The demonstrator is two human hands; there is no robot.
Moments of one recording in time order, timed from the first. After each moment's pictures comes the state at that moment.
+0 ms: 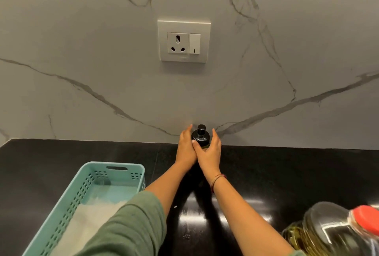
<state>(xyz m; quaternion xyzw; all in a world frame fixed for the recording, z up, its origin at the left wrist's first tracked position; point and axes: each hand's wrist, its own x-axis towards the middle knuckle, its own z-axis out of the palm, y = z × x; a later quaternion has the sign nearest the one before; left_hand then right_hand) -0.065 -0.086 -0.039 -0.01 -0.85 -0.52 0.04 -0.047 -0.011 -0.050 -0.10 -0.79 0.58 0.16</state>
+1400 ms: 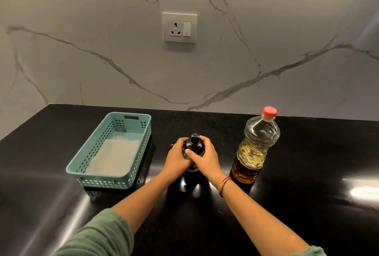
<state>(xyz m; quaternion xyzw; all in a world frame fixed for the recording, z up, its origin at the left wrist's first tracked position) 0.179 -0.098 -0.046 -0.05 -0.84 -0.54 0.03 0.182 0.025 -0.044 0.02 -0.82 0.57 0.06</state>
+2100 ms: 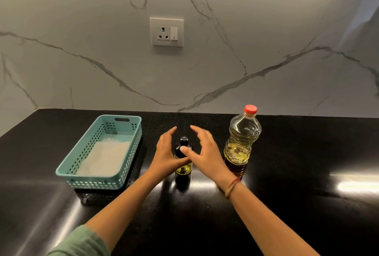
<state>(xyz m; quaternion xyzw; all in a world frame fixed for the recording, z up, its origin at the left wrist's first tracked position) 0.201 -0.100 -0.018 -0.12 -0.87 -0.48 0.09 0.235 0.051 0.036 0.13 -0.87 0.47 0.09</state>
